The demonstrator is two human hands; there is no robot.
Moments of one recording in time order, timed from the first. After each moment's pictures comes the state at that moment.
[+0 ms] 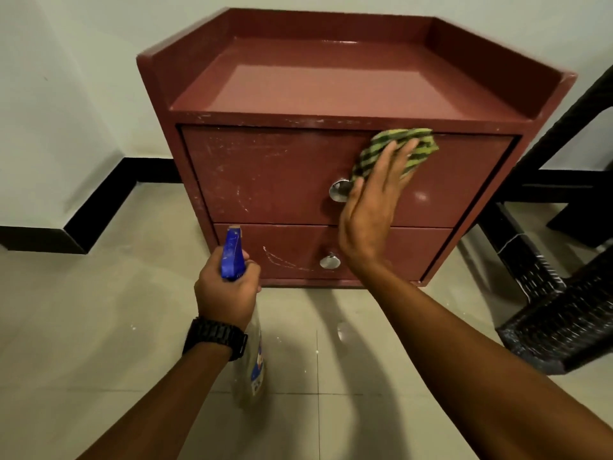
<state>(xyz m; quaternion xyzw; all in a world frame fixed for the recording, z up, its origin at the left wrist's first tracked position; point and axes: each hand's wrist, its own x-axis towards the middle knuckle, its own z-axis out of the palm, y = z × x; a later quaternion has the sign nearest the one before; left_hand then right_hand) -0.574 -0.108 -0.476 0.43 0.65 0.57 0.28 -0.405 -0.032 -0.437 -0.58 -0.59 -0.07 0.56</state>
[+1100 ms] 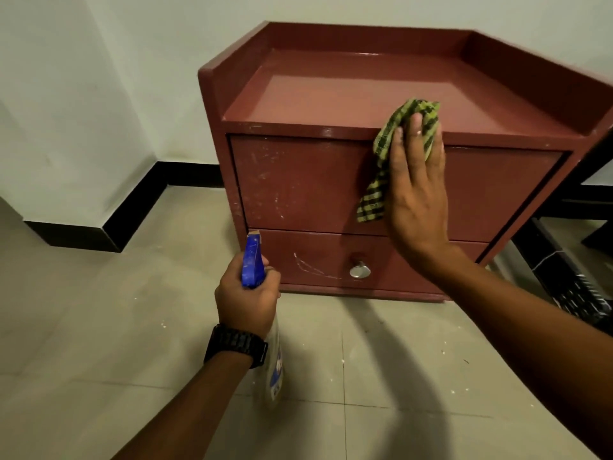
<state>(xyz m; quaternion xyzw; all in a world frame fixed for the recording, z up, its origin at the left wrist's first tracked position) -0.596 -0.114 -0.472 0.44 0.63 0.58 0.26 -0.382 -0.020 -0.407 -0.52 -0.69 -0.33 0.37</state>
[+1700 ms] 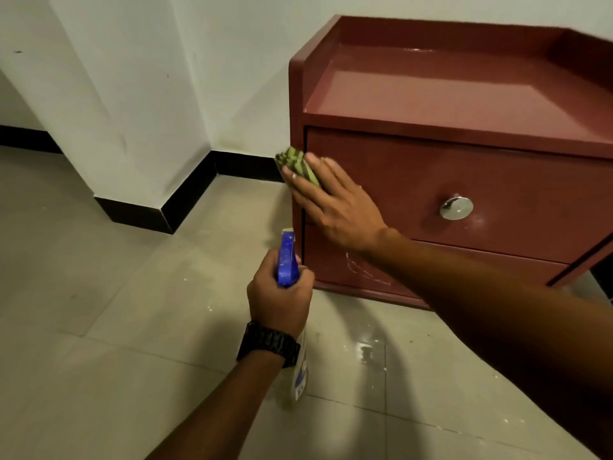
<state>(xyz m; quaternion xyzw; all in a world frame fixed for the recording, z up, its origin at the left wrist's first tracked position) -0.629 -0.121 -0.475 0.42 0.65 0.59 0.24 -0.526 0.025 -0.442 -0.25 -0.84 -0.43 0.19</state>
